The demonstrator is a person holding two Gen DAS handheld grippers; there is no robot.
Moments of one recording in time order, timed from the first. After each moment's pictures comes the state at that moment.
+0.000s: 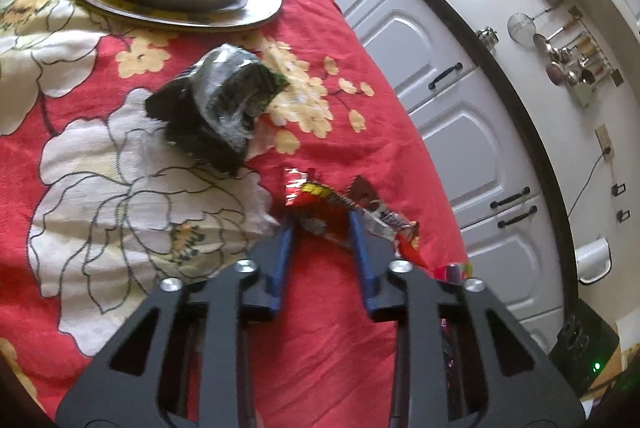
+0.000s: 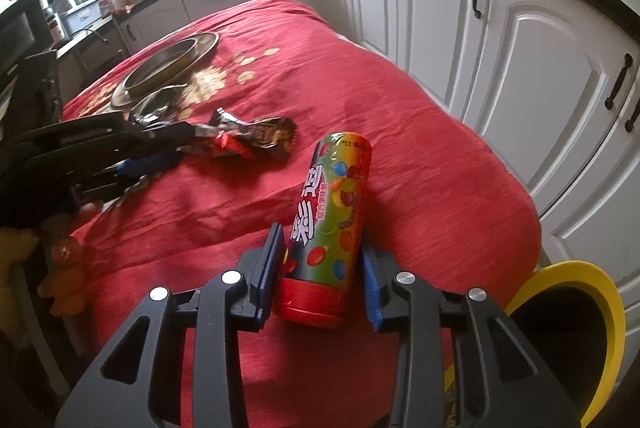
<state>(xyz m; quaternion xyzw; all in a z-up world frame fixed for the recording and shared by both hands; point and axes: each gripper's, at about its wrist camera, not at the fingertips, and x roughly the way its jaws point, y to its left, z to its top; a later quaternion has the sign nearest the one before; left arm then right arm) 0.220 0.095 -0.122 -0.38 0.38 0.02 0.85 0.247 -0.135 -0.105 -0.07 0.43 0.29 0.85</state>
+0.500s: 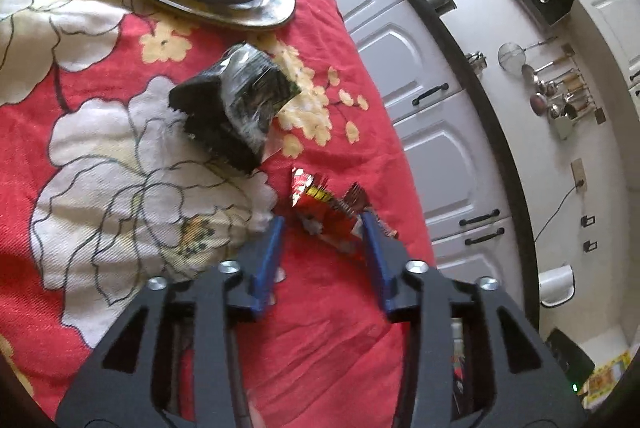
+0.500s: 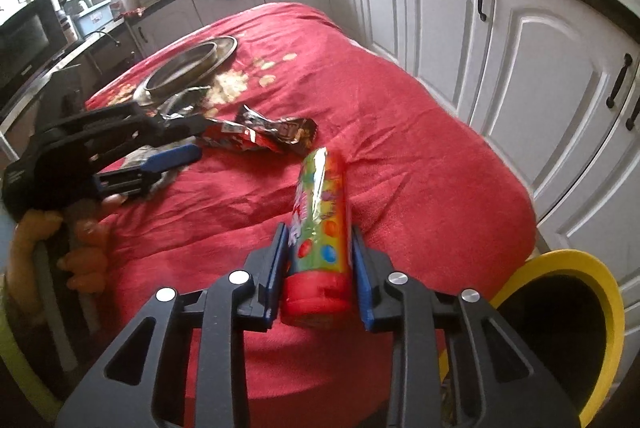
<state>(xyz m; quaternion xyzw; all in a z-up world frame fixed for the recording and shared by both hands) 0.211 0.106 -0.120 -0.44 0.35 0.00 0.83 0.227 -0.146 -0.085 -0.06 0.43 0.30 0.85</state>
